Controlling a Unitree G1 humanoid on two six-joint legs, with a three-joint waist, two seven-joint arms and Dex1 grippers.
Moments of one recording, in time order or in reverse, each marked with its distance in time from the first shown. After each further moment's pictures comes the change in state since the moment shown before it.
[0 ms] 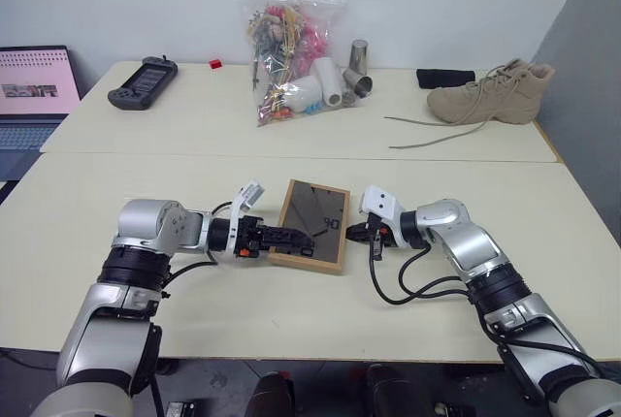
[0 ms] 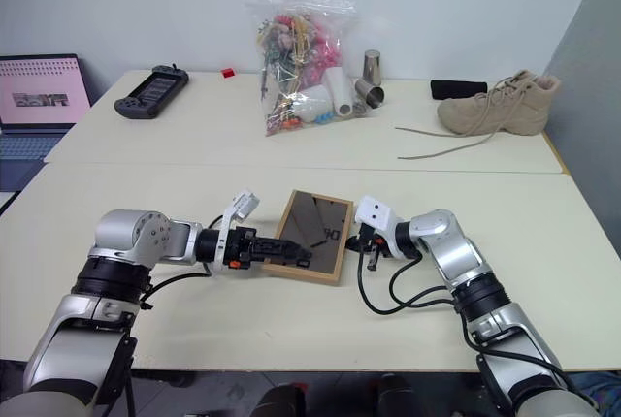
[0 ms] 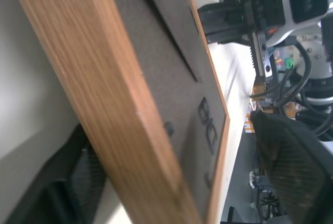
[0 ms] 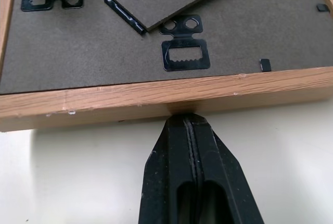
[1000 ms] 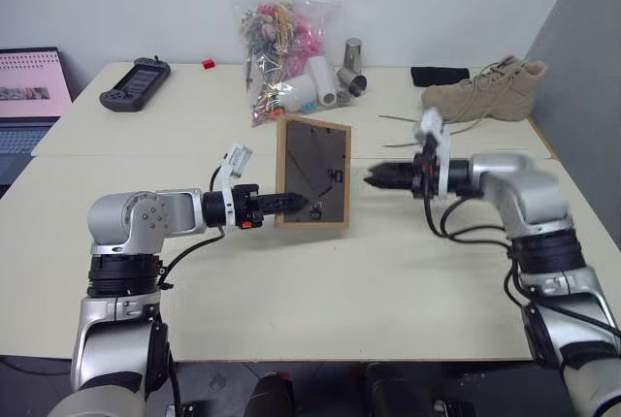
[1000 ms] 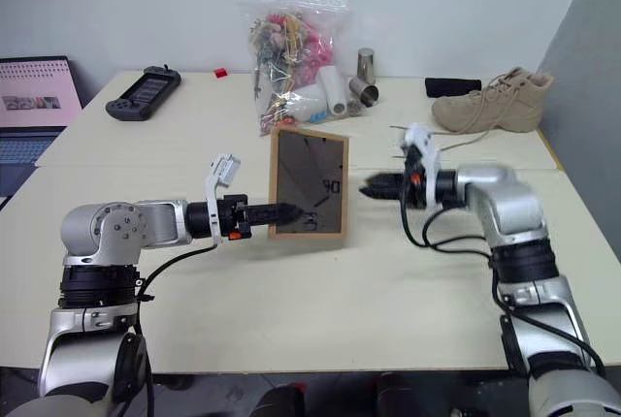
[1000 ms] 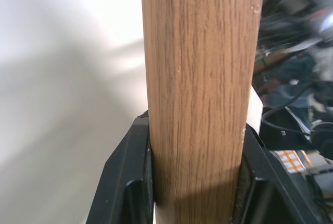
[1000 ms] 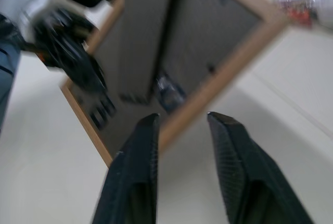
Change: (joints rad) left arm 0.002 -0.088 0.285 -0.232 -0.091 -0.025 0.262; right arm -0.201 -0.083 -0.279 -0.180 0.376 0.465 0.018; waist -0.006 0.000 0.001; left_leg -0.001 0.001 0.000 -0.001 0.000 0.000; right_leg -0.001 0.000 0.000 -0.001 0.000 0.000
